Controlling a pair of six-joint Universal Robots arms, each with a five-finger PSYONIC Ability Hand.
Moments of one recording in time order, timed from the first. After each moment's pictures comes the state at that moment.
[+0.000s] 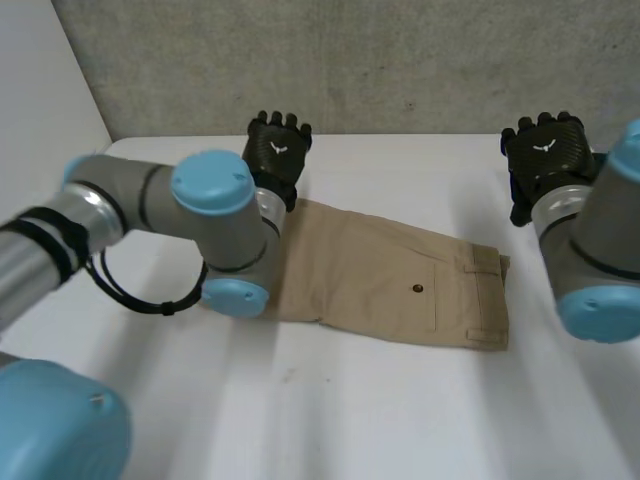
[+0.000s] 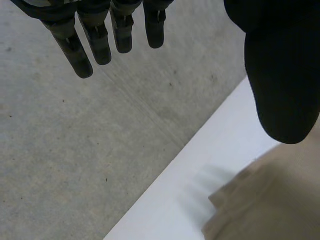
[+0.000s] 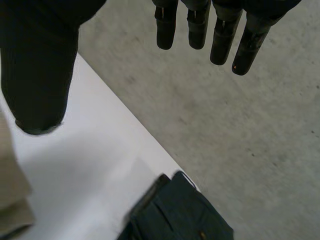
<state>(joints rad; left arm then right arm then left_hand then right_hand) 4.08 -2.52 -0.74 3.35 -1.75 3.63 1.90 -1.14 1.39 -0.22 1.70 2.59 0.20 0.20 0.21 0.20 0.05 0.20 0.22 0.22 0.23 0.07</state>
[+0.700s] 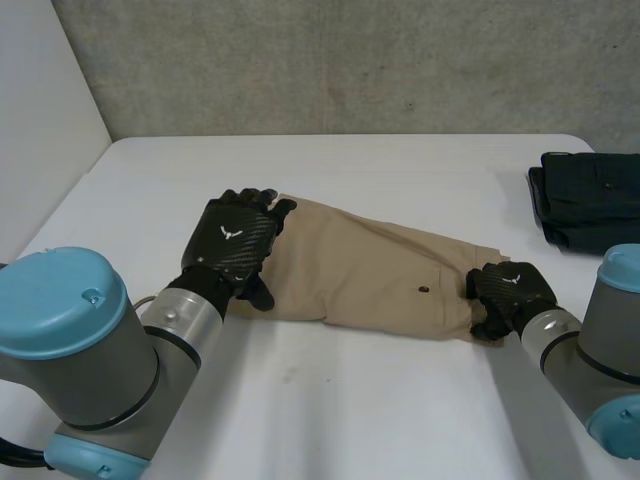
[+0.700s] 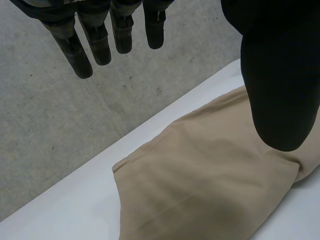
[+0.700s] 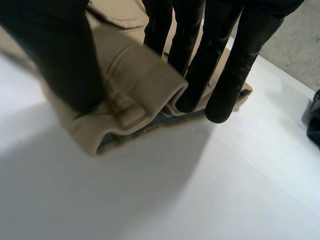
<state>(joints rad) 4.12 -1.85 -1.77 3.55 -1.58 3.37 1.79 -1.07 1.79 -0.30 1.42 2.76 0.20 0.20 0.21 0.20 0.05 0.74 1.06 1.07 1.07 0.74</state>
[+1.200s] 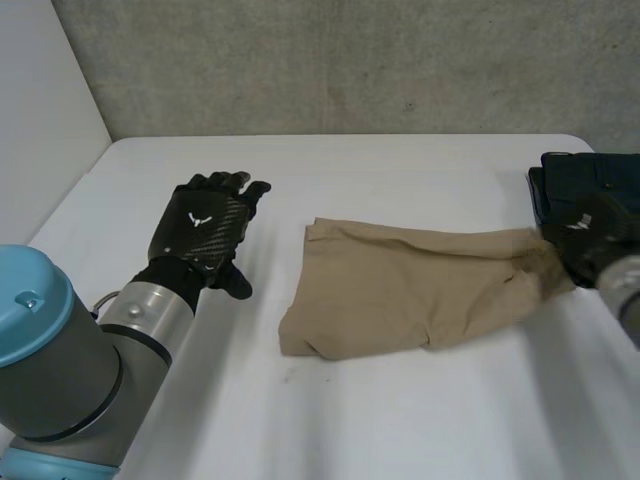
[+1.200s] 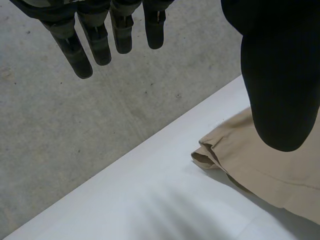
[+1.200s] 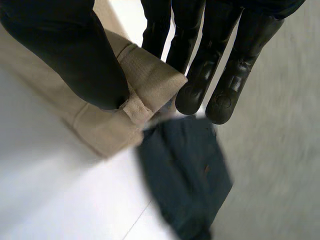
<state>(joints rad) 4.17 -1.73 -1.84 3.55 -1.59 3.37 1.66 -1.34 1.77 -0.18 1.42 2.14 0.20 0.20 0.21 0.20 0.05 0.75 1.15 1.19 1.19 0.98</state>
